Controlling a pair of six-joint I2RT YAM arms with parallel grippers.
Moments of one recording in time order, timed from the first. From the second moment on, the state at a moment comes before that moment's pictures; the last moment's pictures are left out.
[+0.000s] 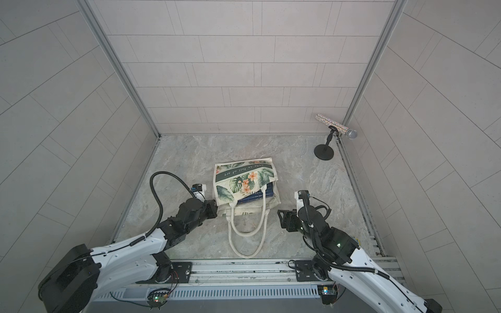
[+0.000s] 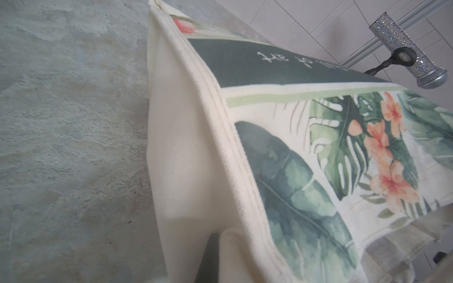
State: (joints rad) left arm -0.72 1.04 0.29 0.23 -0.15 -0.77; right arm 0.74 0.40 0.46 -0.68 0.19 0.68
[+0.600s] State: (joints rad) left arm -0.77 0.94 0.28 0.21 -0.19 -0.80; right arm 1.13 0.52 0.40 -0.45 0.28 0.83
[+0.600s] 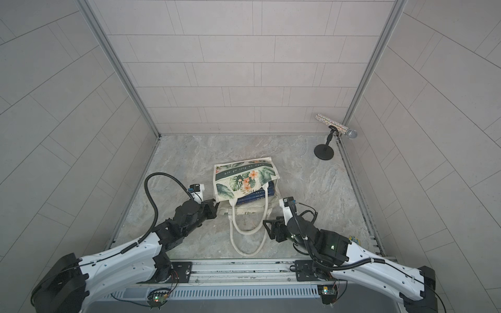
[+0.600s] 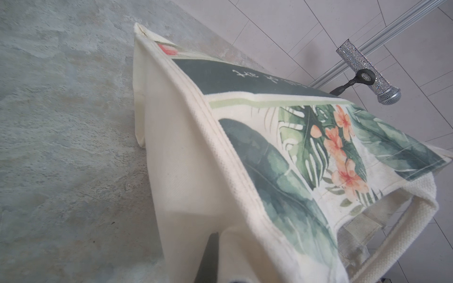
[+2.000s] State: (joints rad) left arm -0.77 0.99 0.28 0.33 -0.15 -0.72; right arm 1.51 1.08 0.24 0.24 0.77 1.37
